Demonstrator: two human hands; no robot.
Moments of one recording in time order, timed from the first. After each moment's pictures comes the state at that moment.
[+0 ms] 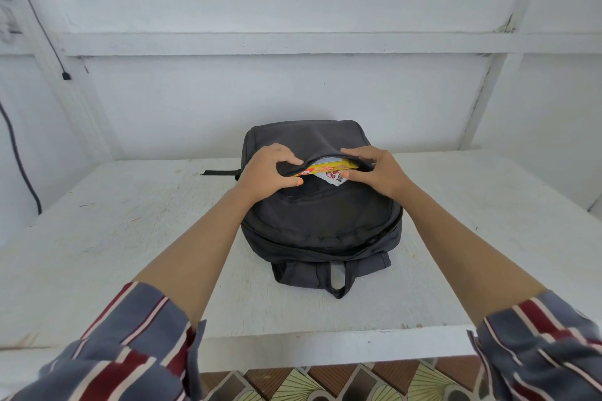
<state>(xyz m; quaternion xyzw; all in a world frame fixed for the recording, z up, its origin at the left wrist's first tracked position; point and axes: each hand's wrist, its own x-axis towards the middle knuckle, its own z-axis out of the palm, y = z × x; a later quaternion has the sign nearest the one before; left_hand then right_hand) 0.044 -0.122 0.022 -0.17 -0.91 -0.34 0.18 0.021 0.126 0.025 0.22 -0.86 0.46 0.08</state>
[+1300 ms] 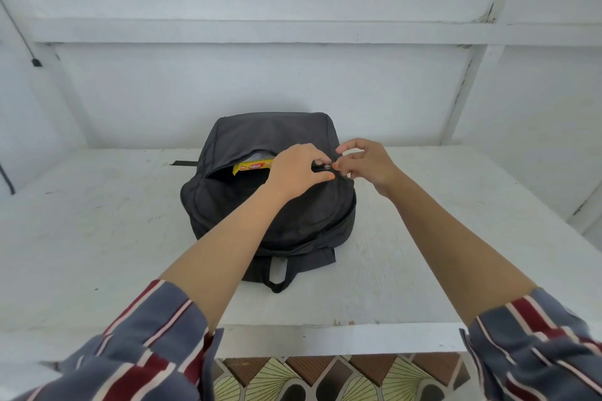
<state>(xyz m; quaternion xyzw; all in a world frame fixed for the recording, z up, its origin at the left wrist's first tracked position) 0.045 0.021 0.030 -0.17 -0.95 -0.22 0.17 0.022 0.190 0.041 0.13 -0.79 0.60 -0.04</state>
